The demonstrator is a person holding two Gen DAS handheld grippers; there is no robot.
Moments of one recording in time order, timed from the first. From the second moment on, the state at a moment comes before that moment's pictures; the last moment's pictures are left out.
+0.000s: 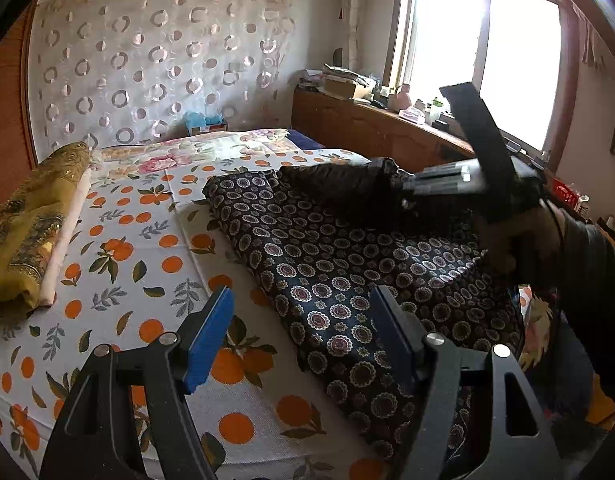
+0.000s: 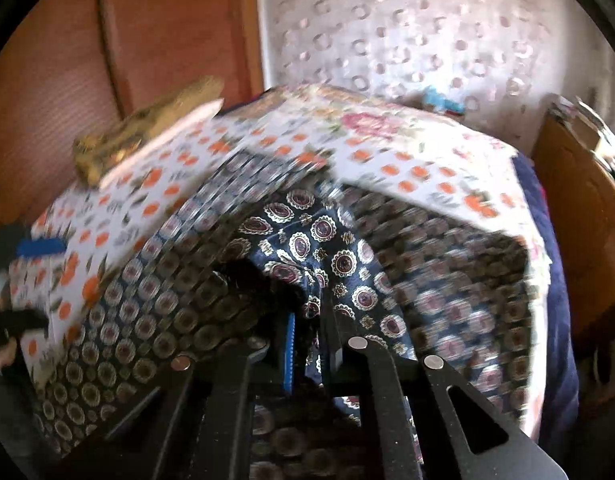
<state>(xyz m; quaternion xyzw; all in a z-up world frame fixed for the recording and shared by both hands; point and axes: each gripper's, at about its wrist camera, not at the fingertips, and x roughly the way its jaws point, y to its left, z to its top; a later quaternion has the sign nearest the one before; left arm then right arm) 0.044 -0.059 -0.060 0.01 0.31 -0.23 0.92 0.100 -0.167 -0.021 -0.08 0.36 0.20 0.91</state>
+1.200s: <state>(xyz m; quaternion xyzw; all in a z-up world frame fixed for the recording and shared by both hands) 0.039 -0.065 -0.064 0.01 0.32 -0.24 0.92 0.164 -0.251 -0.007 -0.06 0.37 0.02 0.93</state>
